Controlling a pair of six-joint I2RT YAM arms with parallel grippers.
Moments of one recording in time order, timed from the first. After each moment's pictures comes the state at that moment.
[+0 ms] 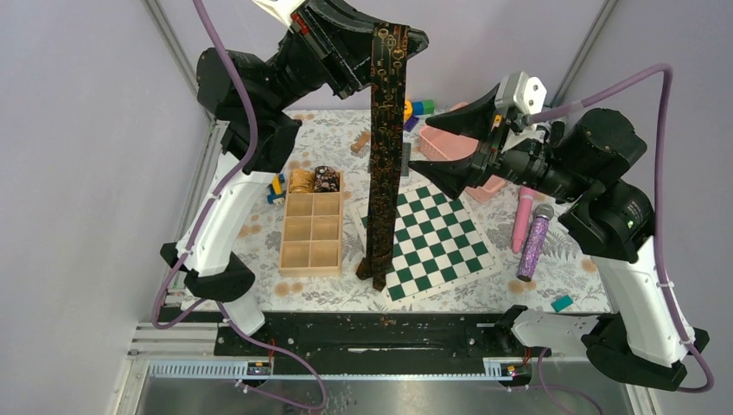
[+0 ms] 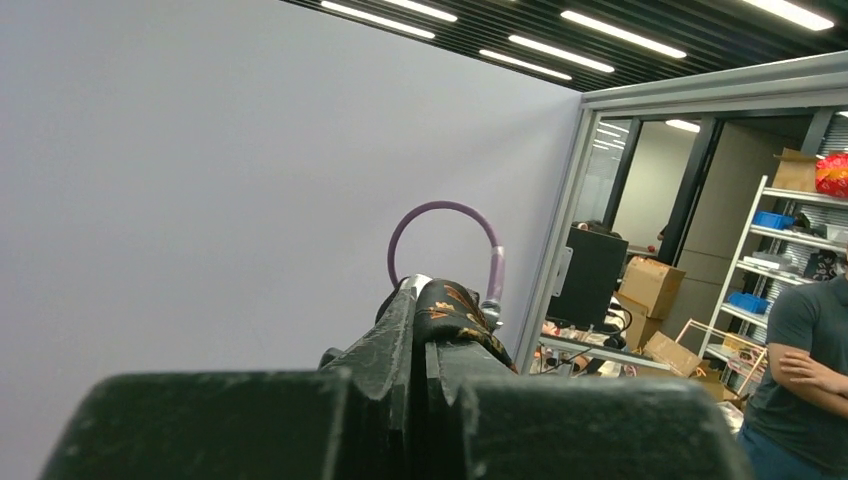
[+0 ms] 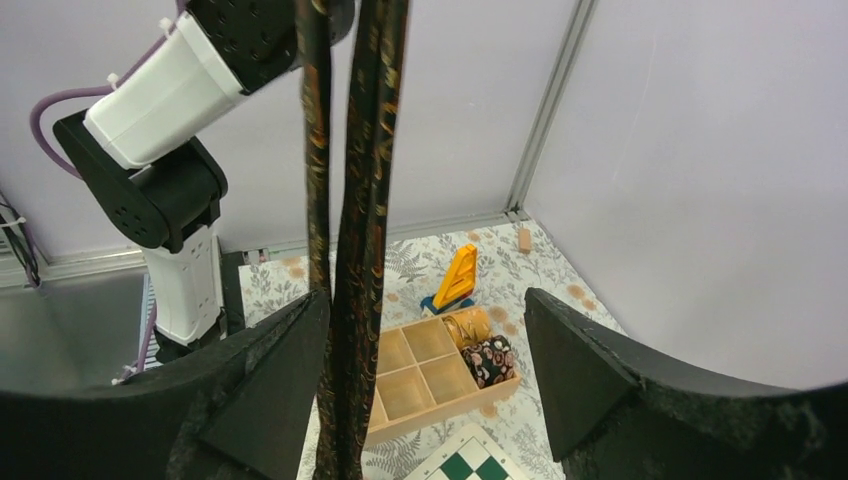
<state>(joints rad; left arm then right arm) -0.76 1.72 2.44 0.22 0.68 -0.95 0.73 1.14 1.86 -0.60 -0.45 -0.10</state>
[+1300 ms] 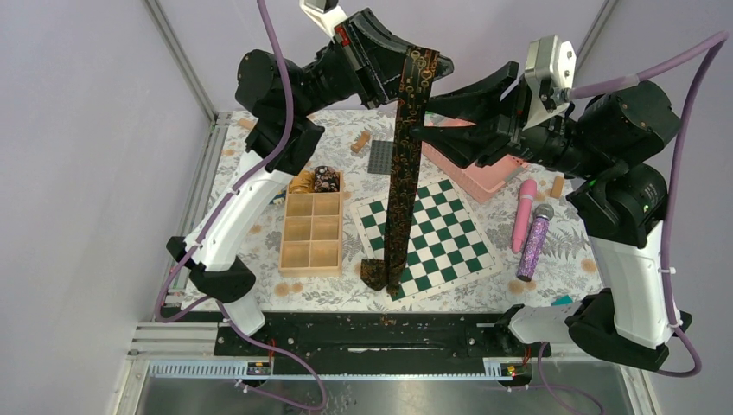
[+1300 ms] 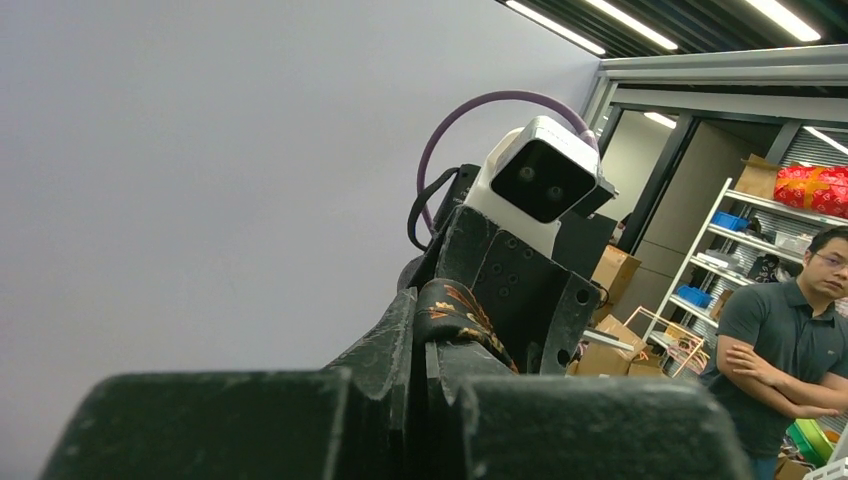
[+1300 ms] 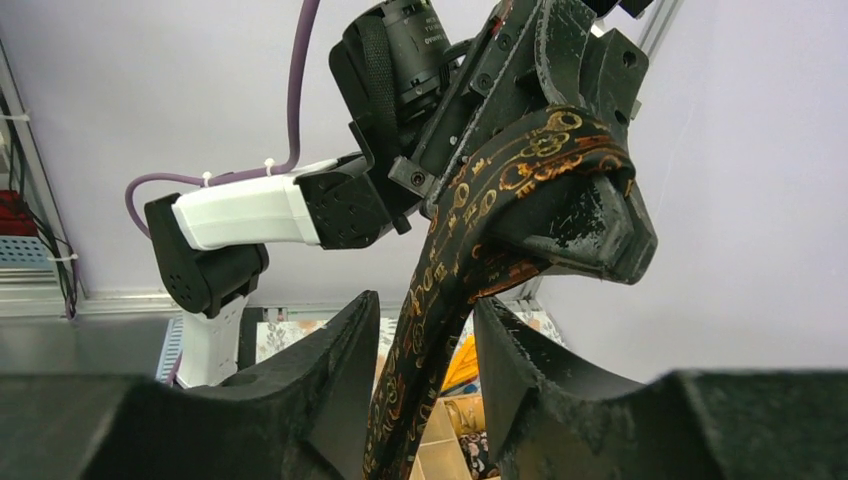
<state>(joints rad) -0.79 1.72 2.30 0.24 0.70 -1.00 0.73 1.30 2.17 -0.59 -0.59 -0.08</state>
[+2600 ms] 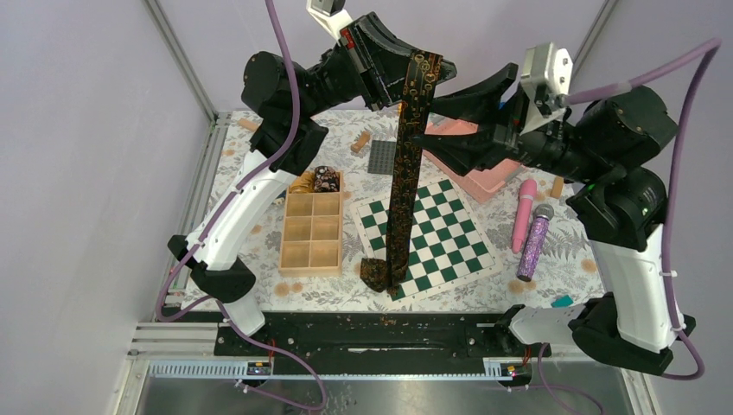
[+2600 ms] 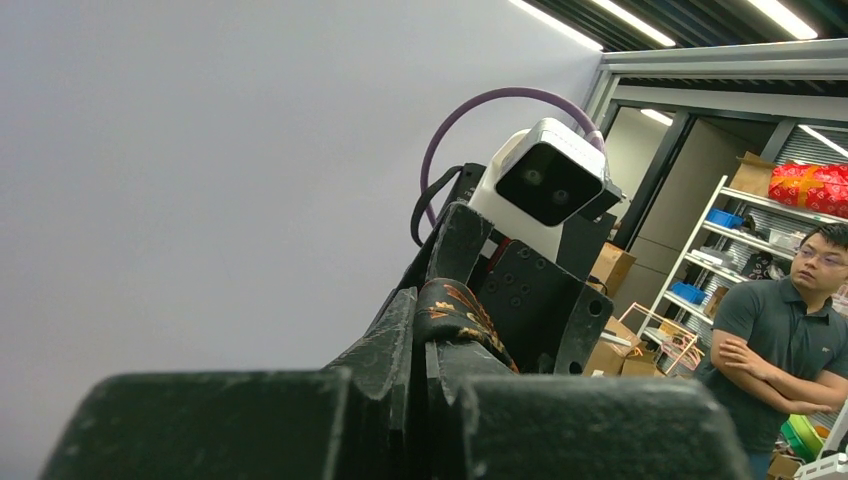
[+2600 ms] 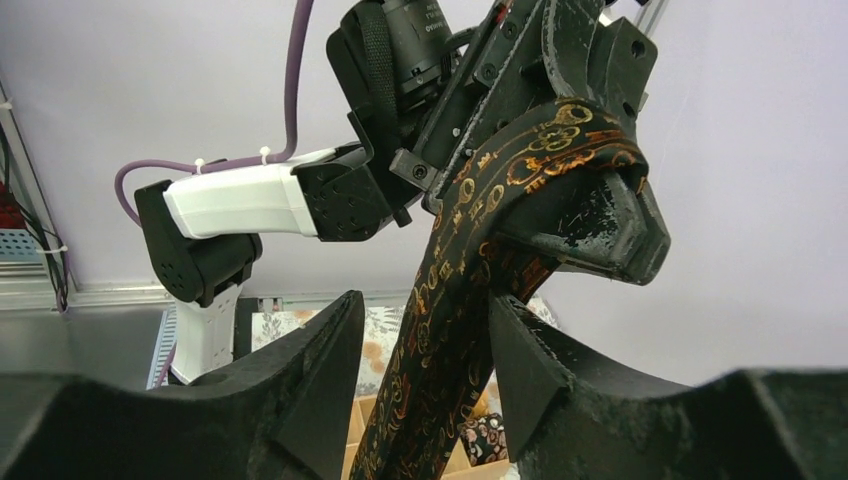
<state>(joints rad) -0.79 1.72 2.26 0.27 0.71 -1.00 0.73 1.26 2.12 -0.59 -0.57 -0.09</state>
